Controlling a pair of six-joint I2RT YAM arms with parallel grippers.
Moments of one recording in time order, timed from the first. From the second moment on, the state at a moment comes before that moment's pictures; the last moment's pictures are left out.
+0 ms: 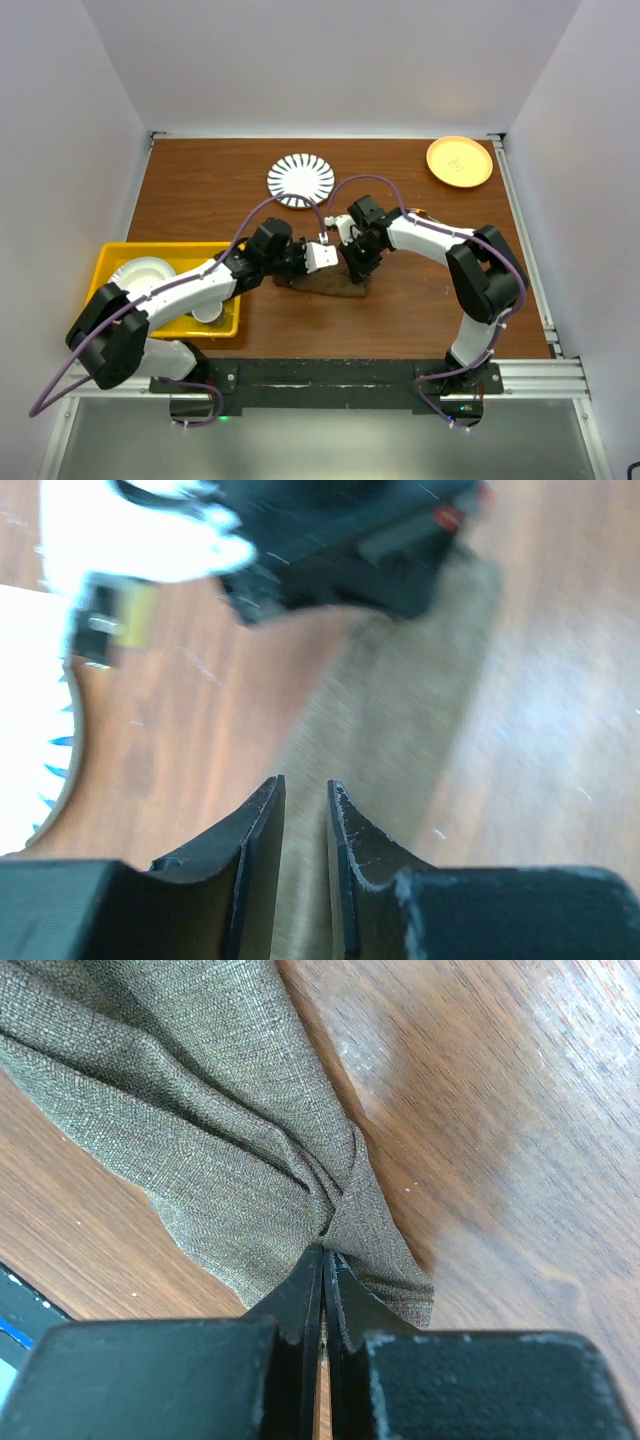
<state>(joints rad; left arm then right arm) -0.74 1.34 0.75 -0.04 0.28 0.58 0.59 1.80 1.13 -0.61 -0.28 -0.09</state>
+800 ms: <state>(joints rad) -0.59 1.71 0.92 -0.13 0.45 0.54 0.59 1.77 1.09 -0.58 -0.27 -0.18</state>
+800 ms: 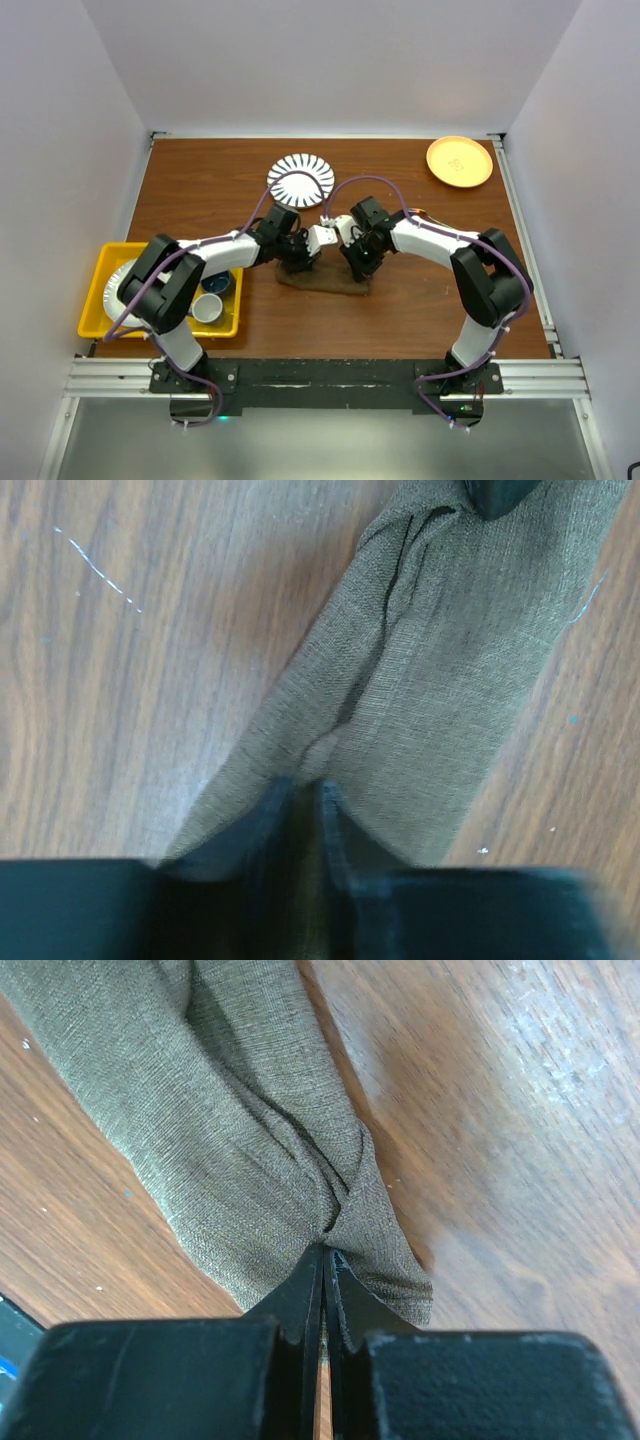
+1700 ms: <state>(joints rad) -0.65 1.69 0.90 -0.10 0.61 0.83 0.60 1.75 1.08 -0.57 -0.25 -0.30</state>
